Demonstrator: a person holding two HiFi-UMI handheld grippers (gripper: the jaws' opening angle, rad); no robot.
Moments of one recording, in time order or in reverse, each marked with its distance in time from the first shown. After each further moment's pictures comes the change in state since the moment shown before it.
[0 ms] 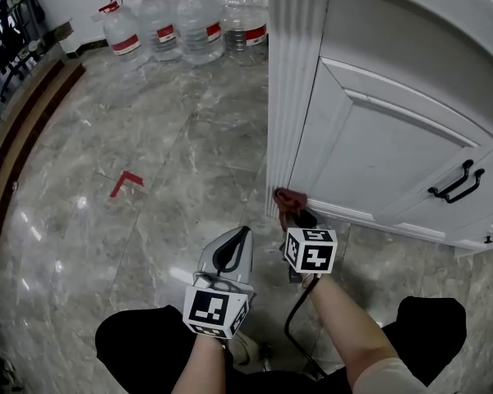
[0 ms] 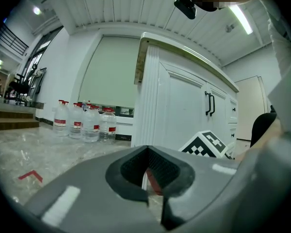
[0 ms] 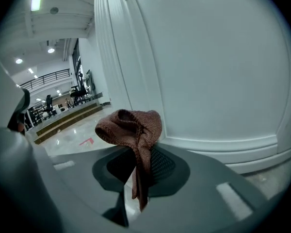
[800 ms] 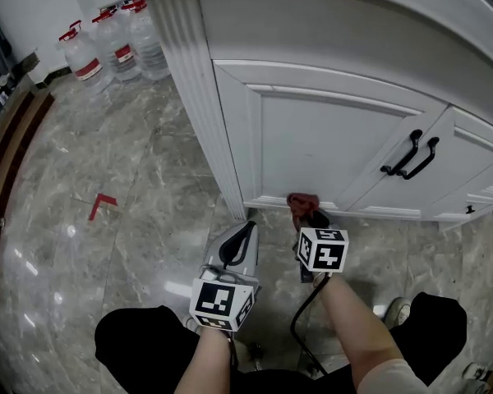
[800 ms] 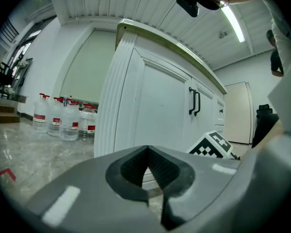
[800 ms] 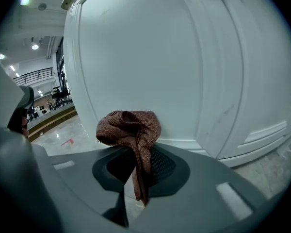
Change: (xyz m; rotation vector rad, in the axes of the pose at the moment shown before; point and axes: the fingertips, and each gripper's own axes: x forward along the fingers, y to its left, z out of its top) left arm 0.050 -0.083 -0.007 -0.005 0.001 -0.161; right arm -0.066 -0.119 -0.012 0.057 -0.014 -0.186
